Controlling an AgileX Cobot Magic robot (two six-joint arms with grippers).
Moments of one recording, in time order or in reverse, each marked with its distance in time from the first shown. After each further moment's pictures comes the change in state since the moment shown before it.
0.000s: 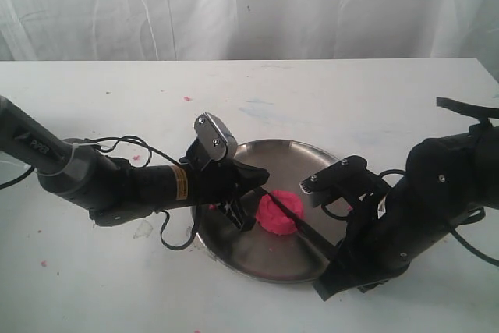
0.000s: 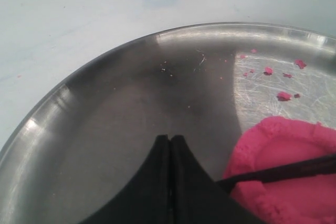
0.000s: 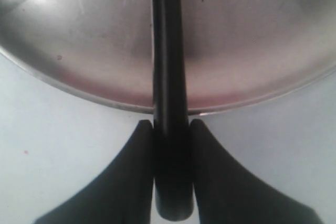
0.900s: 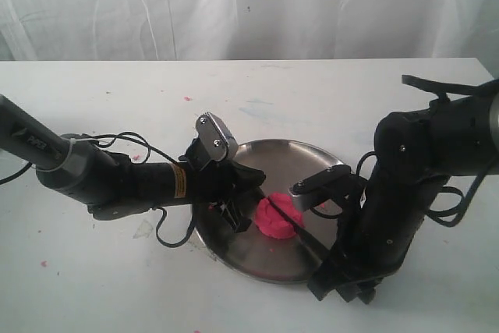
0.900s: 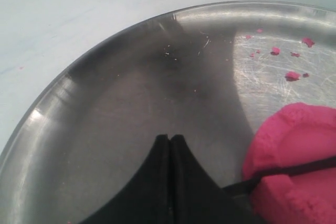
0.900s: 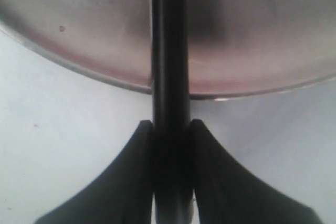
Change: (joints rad) left arm 0.007 0.000 -0.011 0.062 0.055 -0.005; right arm 0.000 0.125 -0.147 0.003 0.262 -0.002
